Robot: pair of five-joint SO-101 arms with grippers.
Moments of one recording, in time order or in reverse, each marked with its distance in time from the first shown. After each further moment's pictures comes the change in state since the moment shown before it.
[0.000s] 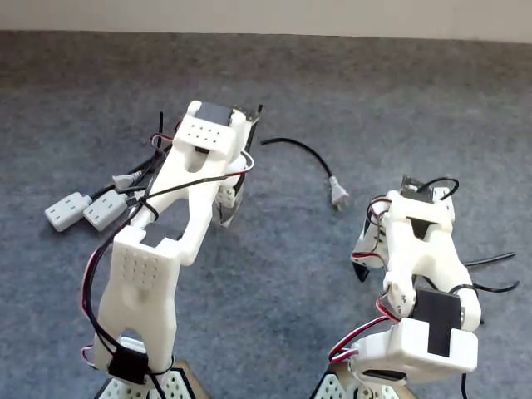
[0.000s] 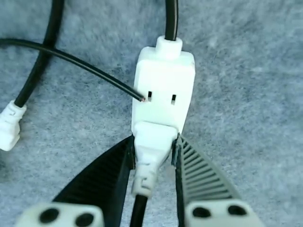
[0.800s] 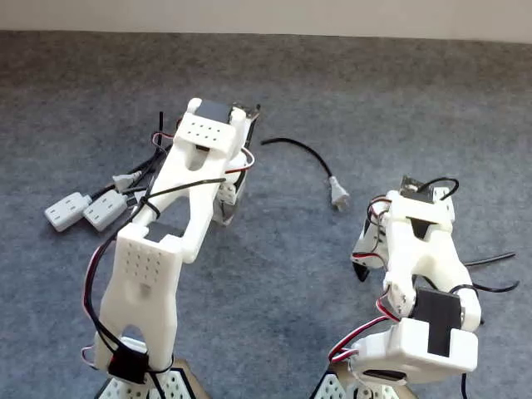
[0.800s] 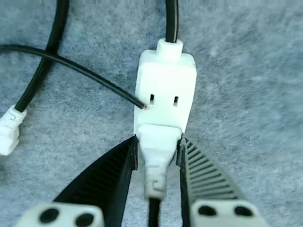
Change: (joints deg) left arm -0.3 2.9 -5.6 1.7 0.8; right arm 0.0 0.0 0.0 0.0 0.0
